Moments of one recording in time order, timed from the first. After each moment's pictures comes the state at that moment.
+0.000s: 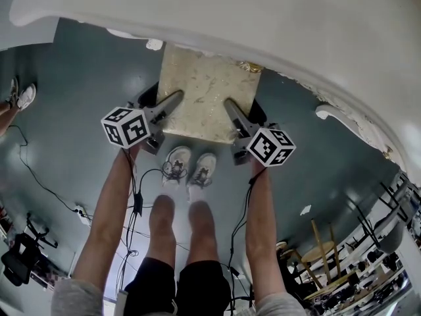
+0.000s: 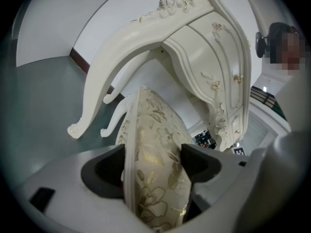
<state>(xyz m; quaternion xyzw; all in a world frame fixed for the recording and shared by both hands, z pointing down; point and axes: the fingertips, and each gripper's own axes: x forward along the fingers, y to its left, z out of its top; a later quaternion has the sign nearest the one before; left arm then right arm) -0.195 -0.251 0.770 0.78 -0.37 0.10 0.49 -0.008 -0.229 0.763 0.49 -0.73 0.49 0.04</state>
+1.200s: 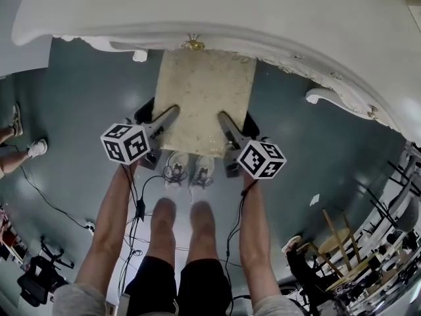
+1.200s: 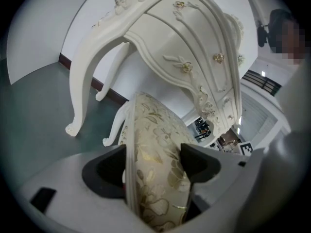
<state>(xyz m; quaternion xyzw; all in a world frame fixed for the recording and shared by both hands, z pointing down) -0.157 -0.208 0.729 0.80 -0.34 0.17 0.47 0.030 -0.162 0.727 0.56 -0.67 0.49 0.03</state>
